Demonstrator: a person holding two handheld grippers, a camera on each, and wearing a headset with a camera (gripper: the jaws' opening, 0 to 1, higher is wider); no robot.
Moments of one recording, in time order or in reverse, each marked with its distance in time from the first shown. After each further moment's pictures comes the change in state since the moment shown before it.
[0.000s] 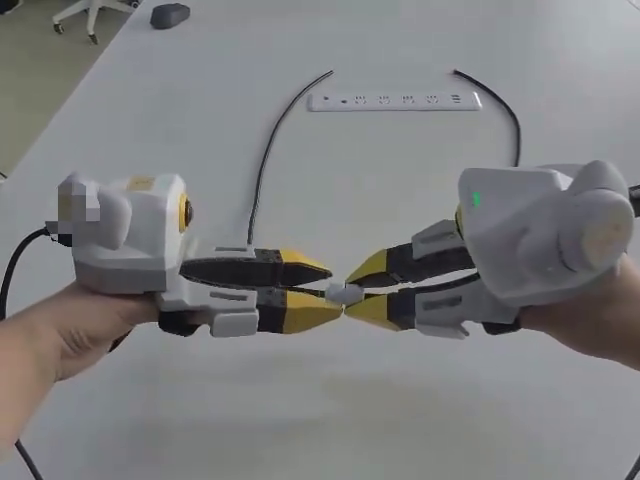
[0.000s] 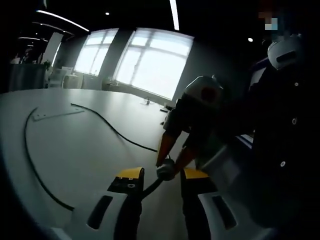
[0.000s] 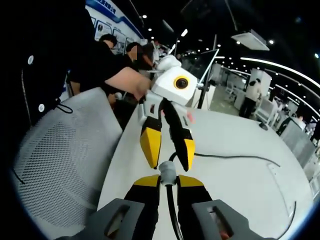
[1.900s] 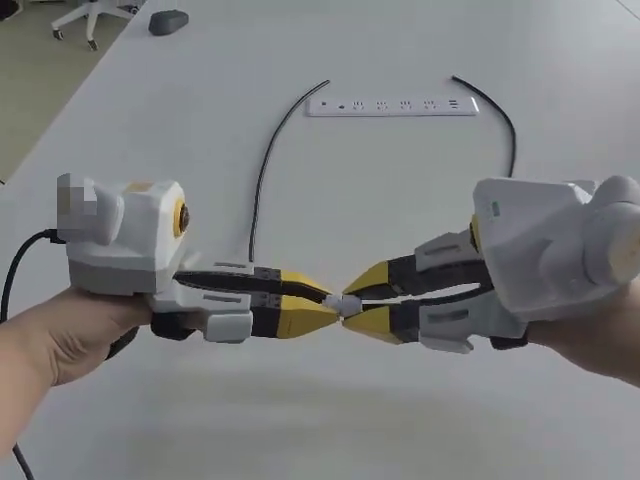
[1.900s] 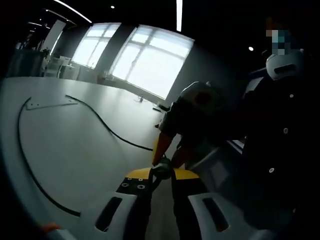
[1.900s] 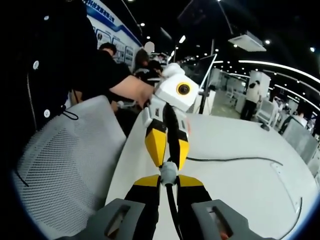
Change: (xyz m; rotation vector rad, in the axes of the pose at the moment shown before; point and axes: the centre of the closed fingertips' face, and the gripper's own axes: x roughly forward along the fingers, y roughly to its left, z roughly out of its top) left arm -0.001 -0.016 -0.002 -0.063 0.025 -0.073; right arm -0.006 0.007 0.004 0.039 -0.067 0.020
